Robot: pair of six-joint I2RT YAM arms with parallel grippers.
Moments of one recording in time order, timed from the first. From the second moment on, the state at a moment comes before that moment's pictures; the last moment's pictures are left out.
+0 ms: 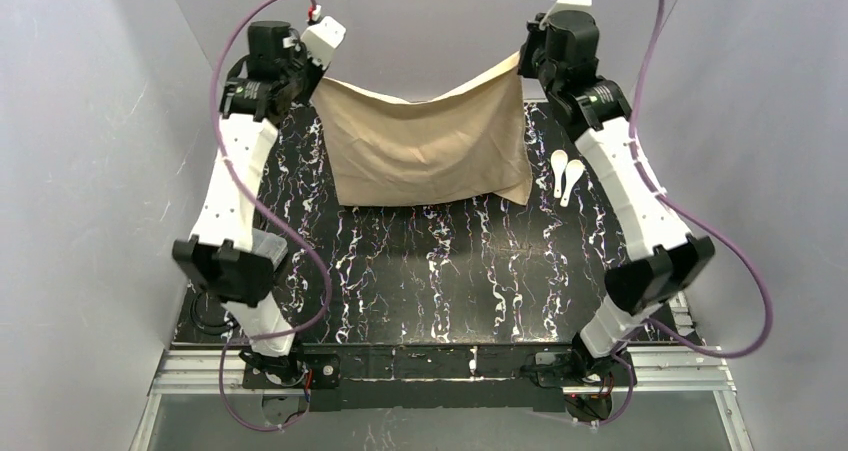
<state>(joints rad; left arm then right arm) -0.16 1.68 2.03 -0.83 0.01 0.57 0.41 1.62 1.95 -0.48 0.30 0.22</state>
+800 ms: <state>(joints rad) -0.26 1.40 1.79 -0.26 -0.07 0.71 0.32 1.39 1.74 -0.22 0.08 0.24</state>
